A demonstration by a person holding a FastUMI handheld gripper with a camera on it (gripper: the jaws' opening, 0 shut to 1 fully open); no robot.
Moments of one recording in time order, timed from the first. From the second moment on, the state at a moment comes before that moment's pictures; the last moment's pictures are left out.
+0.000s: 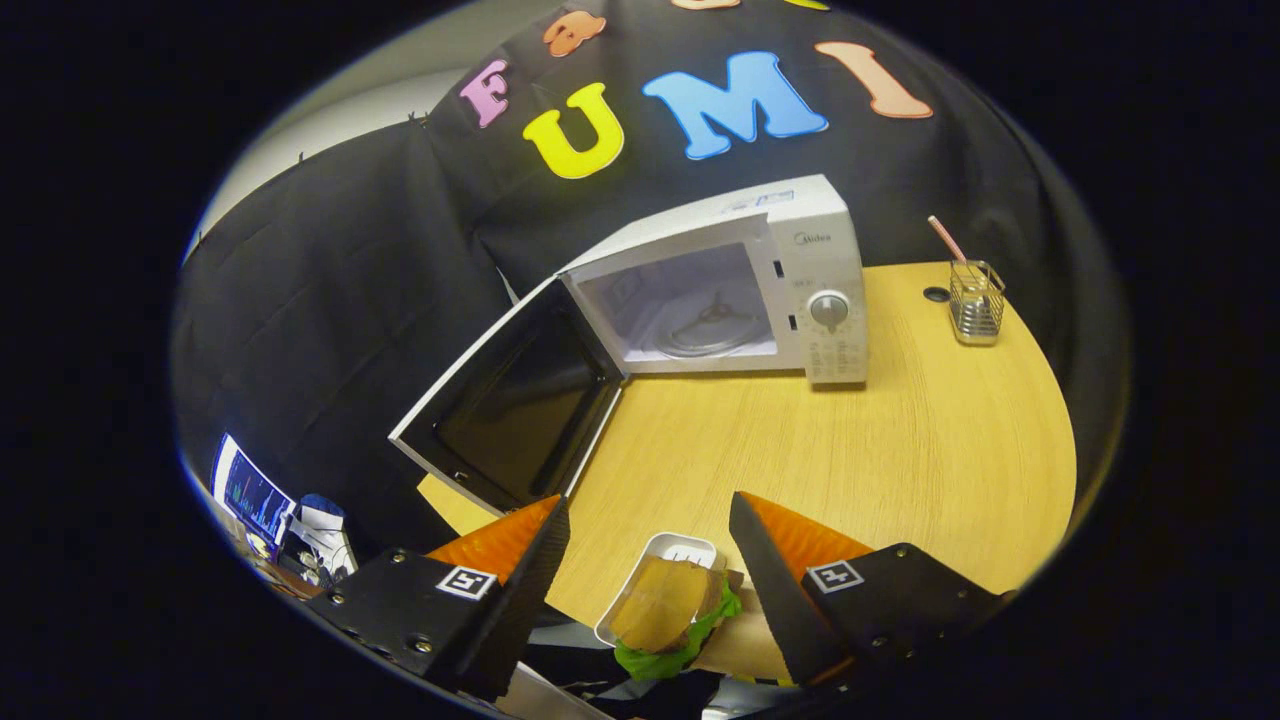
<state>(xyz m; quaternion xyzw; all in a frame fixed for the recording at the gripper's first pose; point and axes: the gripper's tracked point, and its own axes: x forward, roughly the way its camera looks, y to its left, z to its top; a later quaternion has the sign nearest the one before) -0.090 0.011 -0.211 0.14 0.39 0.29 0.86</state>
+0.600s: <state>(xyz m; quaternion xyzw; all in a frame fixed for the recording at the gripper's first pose) -0.129 0.000 -0.278 0.18 0.52 0.28 0.79</state>
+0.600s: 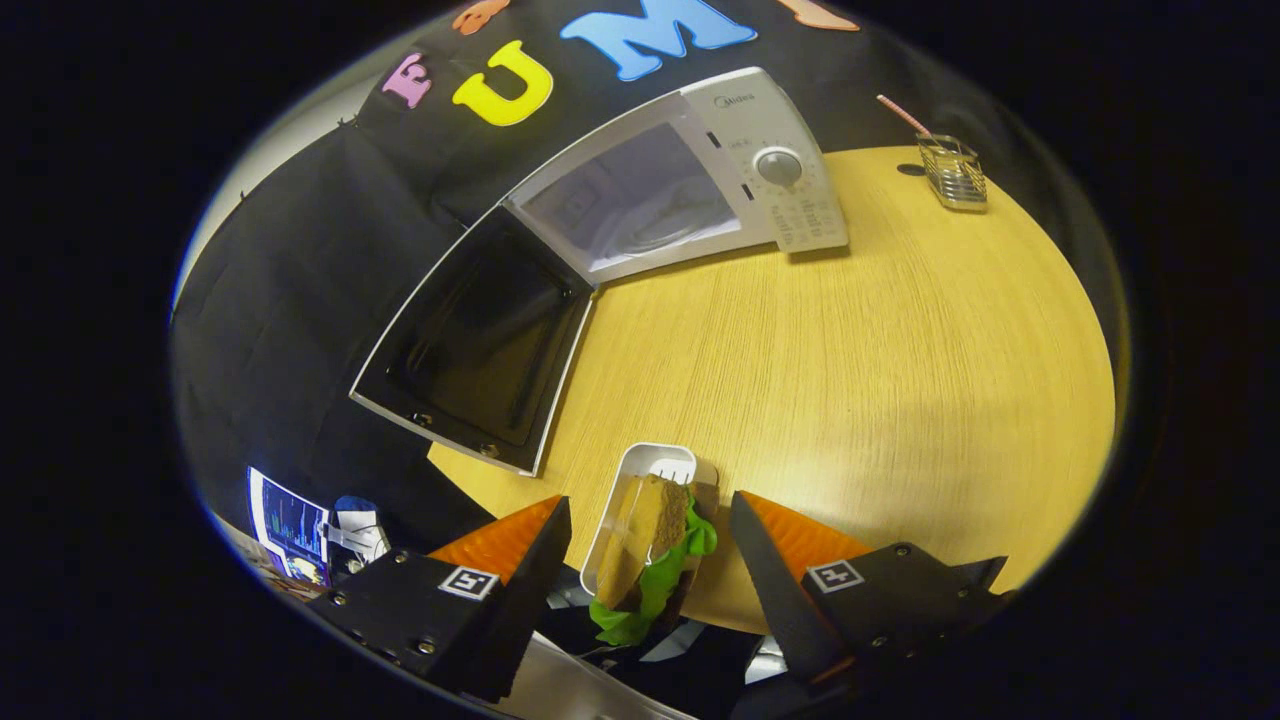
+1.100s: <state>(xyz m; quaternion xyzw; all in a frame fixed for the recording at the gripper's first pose) -0.140 0.003 -0.303 0.22 0.58 0.25 0.75</state>
